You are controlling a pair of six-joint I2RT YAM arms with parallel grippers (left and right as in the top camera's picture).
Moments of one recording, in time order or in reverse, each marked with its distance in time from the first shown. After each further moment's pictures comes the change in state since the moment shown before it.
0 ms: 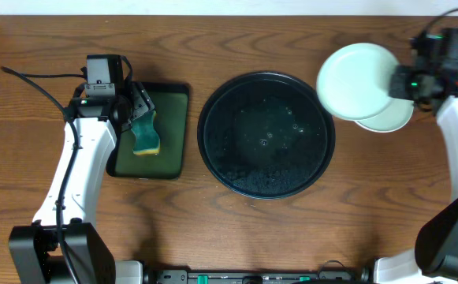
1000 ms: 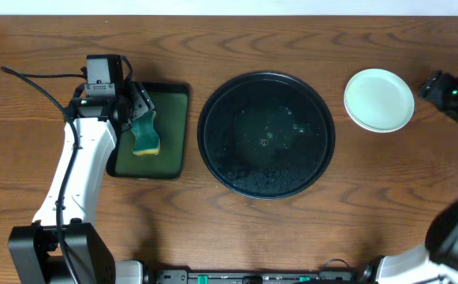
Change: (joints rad) left arm 0.000 0.000 0.000 -0.001 0.000 0.000; right arm -0.219 0.061 0.000 0.008 -0.069 0.206
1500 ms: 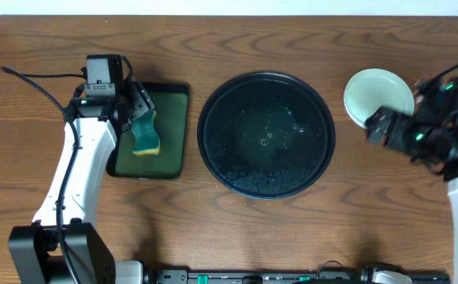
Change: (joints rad) left arm 0.000 0.000 0.000 0.000 0.000 0.000; right arm 0.290 -0.525 -0.163 -0.436 -0.048 0.012
